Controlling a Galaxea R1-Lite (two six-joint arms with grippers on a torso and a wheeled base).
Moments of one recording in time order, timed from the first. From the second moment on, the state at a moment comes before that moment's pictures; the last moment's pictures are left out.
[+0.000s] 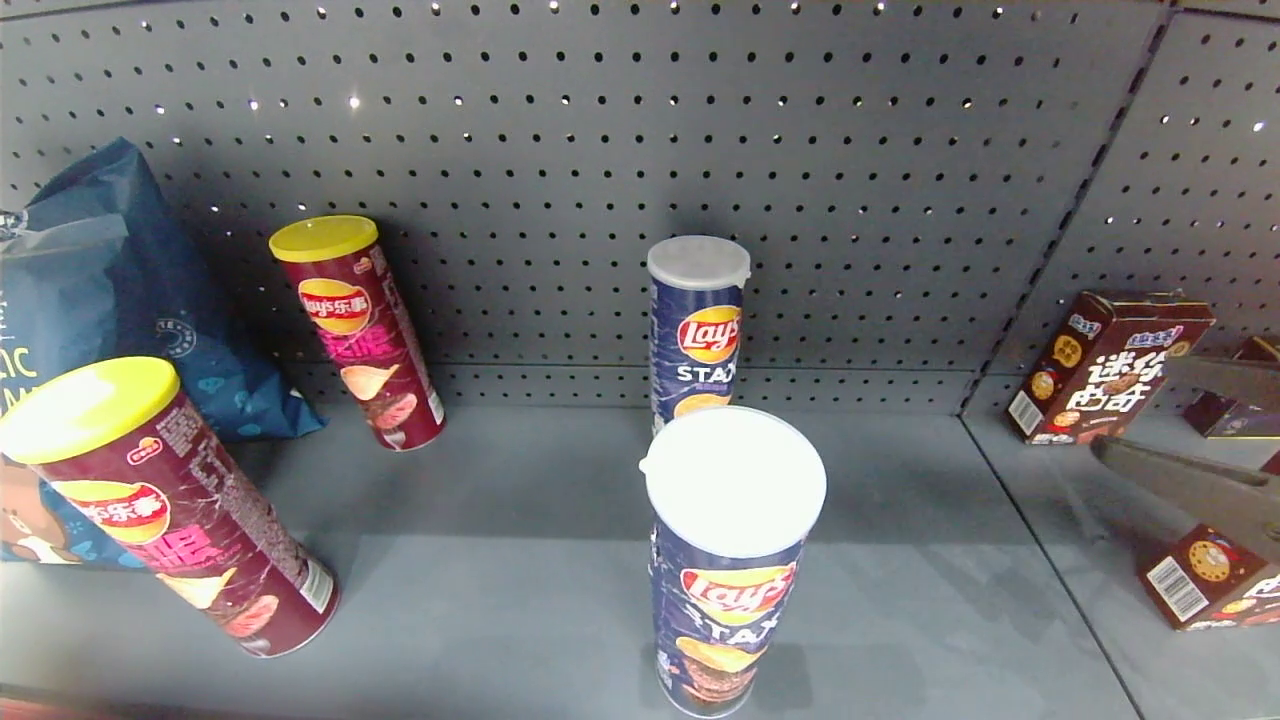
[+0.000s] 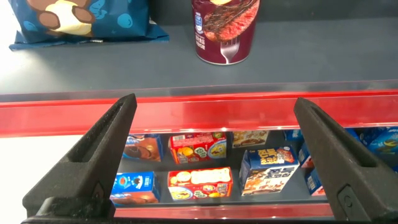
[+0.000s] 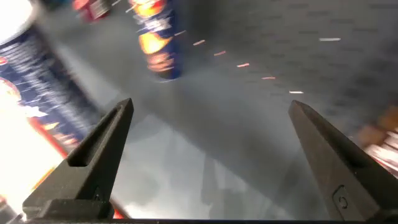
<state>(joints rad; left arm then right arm) 0.00 0.00 0.00 0.00 -0.04 0.02 0.41 0.96 -0.70 -0.19 0.16 -0.13</state>
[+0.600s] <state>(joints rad) 0.00 0.00 0.00 0.00 -0.04 0.02 0.03 0.53 -0.44 -0.18 0.15 -0.09</state>
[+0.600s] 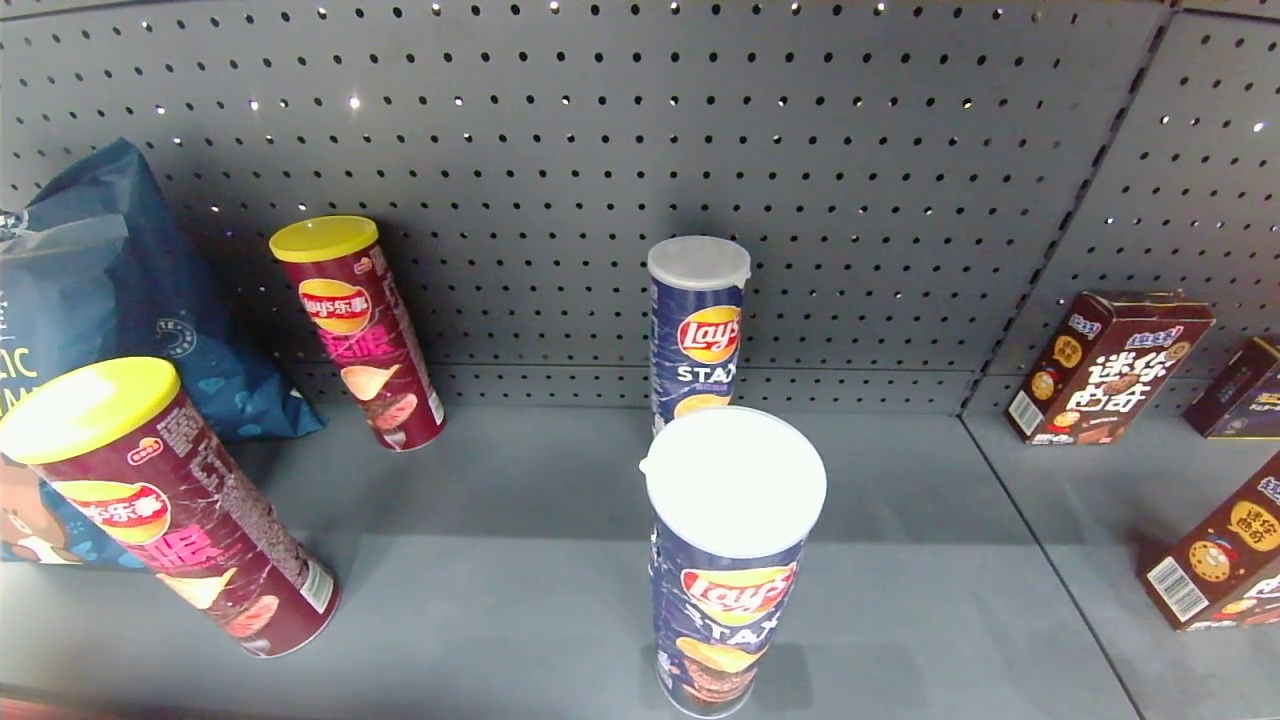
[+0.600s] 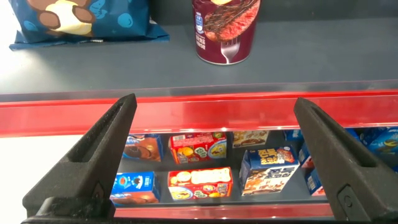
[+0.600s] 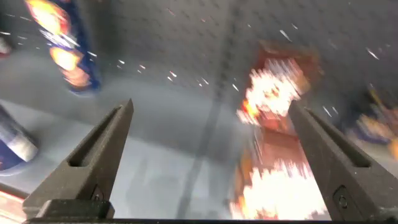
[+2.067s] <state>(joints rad) 0.00 0.00 0.00 0.00 -0.04 0.02 -0.04 0.09 0.00 0.00 -0.05 -0.01</state>
